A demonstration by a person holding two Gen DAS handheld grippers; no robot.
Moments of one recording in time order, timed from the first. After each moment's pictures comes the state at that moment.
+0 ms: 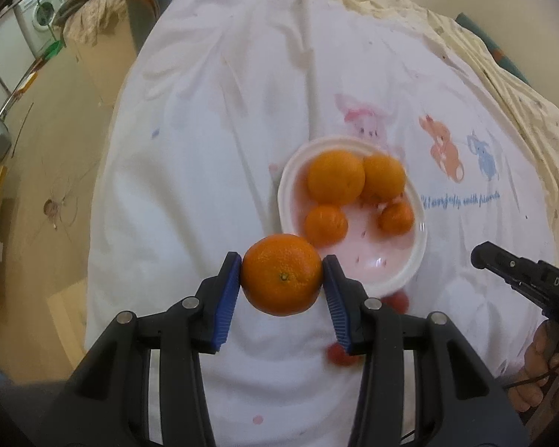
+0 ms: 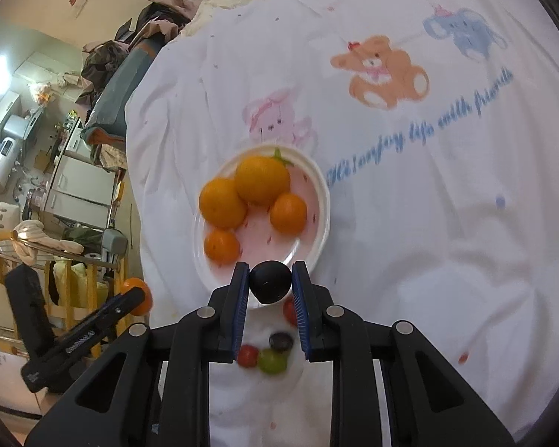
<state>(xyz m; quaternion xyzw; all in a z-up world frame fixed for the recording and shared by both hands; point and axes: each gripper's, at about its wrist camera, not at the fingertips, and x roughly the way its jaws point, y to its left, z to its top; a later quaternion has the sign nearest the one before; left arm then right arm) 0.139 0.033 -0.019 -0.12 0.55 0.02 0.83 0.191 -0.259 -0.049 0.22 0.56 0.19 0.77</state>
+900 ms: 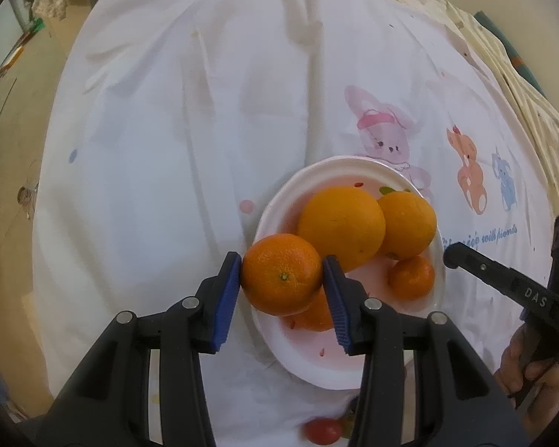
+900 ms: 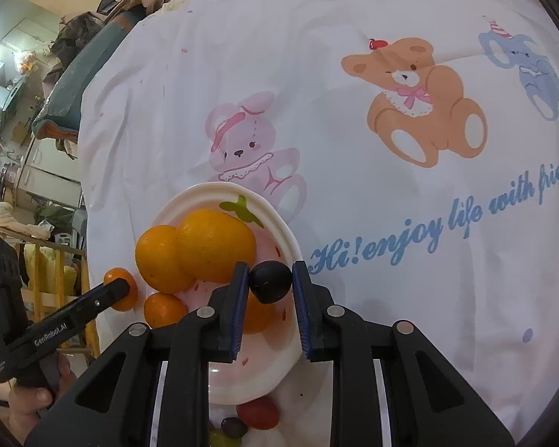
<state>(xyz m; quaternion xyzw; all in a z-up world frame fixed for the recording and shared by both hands) 0.224 0.029 -0.082 -0.15 0.59 0.01 0.79 0.281 -0.237 -0.111 0.16 0.60 0.19 0.76</state>
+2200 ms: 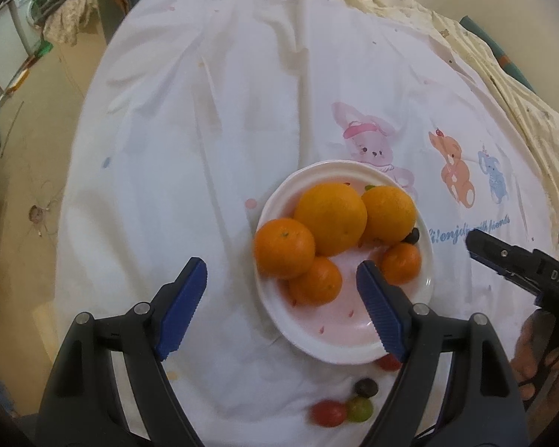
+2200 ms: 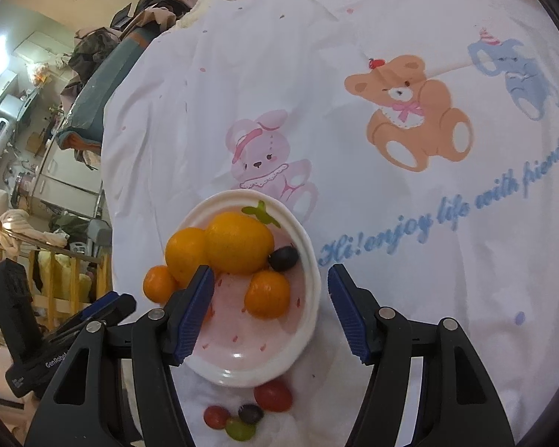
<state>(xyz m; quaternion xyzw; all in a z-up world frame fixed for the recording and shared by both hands) 0.191 0.024 -0.051 -0.13 0.55 0.02 0.82 0.254 -0.256 -0.076 0.18 0.57 0.20 0.78</state>
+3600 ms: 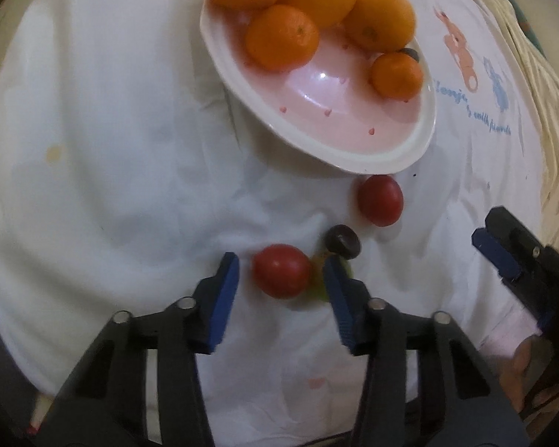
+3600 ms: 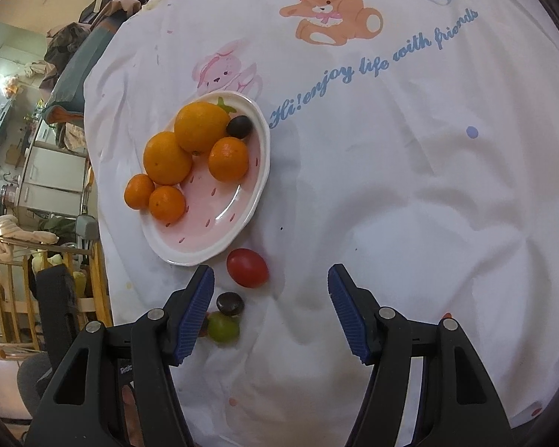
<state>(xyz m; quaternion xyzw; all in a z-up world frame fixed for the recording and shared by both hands) 0.107 -0.030 -0.125 -0.22 0.69 -0.01 0.69 0.155 -0.278 -0.090 0.21 0.62 0.15 0.74</state>
